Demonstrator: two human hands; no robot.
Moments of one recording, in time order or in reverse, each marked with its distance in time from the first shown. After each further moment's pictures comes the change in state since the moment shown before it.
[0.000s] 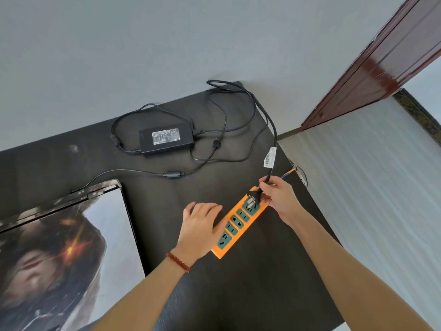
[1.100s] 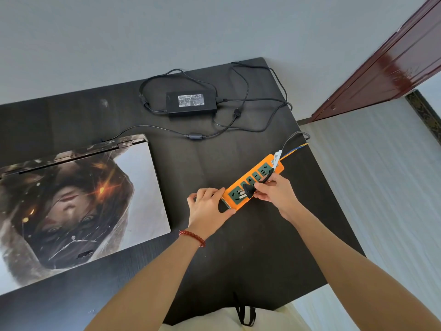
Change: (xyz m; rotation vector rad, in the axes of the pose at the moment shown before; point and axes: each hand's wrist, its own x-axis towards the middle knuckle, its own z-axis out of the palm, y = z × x) left_hand -0.068 0.000 0.007 -0.069 -0.190 -0.319; right_hand -0.066 0.048 0.030 -0.245 -0.033 0.033
